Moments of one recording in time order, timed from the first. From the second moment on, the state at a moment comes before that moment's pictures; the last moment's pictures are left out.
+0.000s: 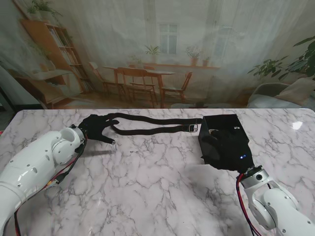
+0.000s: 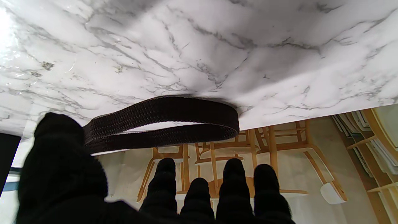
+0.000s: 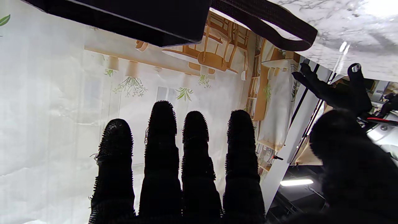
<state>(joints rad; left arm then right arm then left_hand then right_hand) 0.94 -1.02 -0.86 -0.92 0.90 -0.29 -0.01 -1.76 -1.03 1.41 -1.68 -1.38 -0.17 -0.56 0.59 -0.26 -0.03 0.01 0.27 0.03 0.07 0.32 0.15 0.04 0.00 0.09 0.24 0.10 0.14 0.34 0.01 0.06 0.41 0.43 0.30 -0.39 0.65 -0.10 0.58 -0.13 0.56 0.45 0.75 0.08 0.44 0.41 0.81 0.11 0.30 0.37 0.33 0.32 1.06 0.45</state>
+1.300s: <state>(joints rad) 0.68 -1.19 -0.37 -0.51 0.59 -0.17 0.08 -1.77 -1.04 1.42 -1.65 -1.37 -0.17 -0.61 0.83 -0.14 -0.03 0.01 0.41 -0.04 0.25 0.48 0.15 0.07 0.00 0.16 0.19 0.09 0.13 0.38 -0.02 0.06 0.49 0.52 0.30 -0.38 0.63 -0.10 0.58 -0.13 0.56 0.46 0.75 0.08 0.44 0.42 0.80 0.11 0.30 0.37 0.32 0.32 1.05 0.45</state>
